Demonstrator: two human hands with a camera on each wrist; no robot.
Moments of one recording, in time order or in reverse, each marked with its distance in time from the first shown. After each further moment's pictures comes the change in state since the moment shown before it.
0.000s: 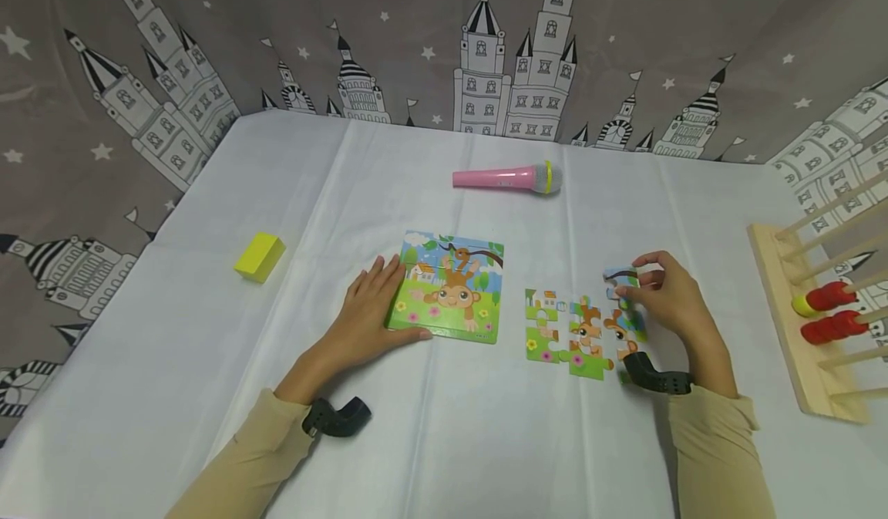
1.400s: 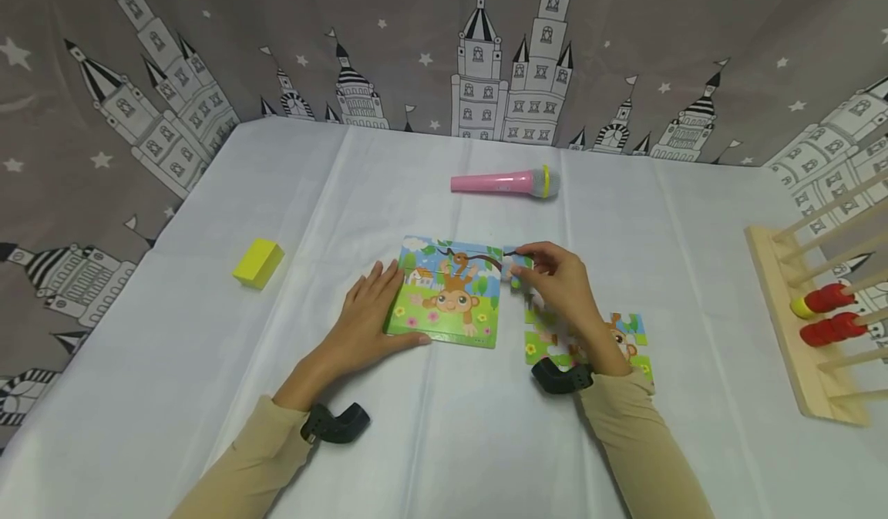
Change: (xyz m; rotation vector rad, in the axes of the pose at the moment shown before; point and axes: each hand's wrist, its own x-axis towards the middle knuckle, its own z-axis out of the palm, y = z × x) left_hand 0.000 0.000 0.001 -0.006 0.008 0.008; right_hand 0.014 -0.086 0.081 0.347 0.016 -0.256
